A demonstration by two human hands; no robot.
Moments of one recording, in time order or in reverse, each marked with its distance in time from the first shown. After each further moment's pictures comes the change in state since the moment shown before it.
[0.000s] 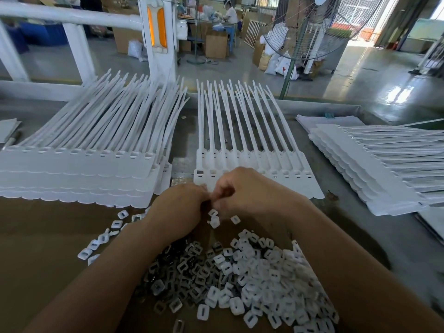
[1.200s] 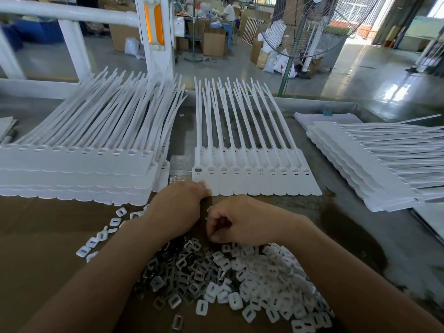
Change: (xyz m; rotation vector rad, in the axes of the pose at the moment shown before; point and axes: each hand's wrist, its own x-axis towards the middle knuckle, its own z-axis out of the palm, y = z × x) left_hand 0.001 0.001 0.000 -0.014 -0.062 -0.063; right_hand -0.024 -0.008 0.020 -0.128 -0.220 -0.088
